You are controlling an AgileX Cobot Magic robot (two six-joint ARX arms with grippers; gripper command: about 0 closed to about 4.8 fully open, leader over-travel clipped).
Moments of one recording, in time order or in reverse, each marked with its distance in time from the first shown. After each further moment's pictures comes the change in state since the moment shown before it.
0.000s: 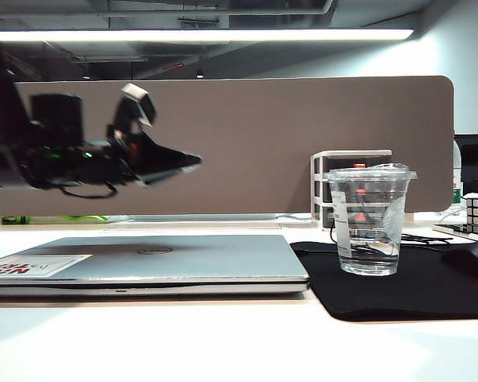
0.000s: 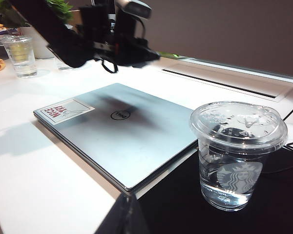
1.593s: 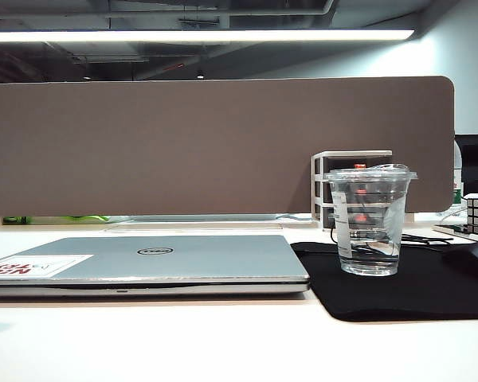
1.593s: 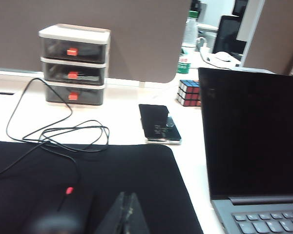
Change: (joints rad) left arm 0.259 -1.576 -1.289 -0.288 -1.118 0.221; right arm 0.000 0.000 0.000 0.053 0.925 -0.117
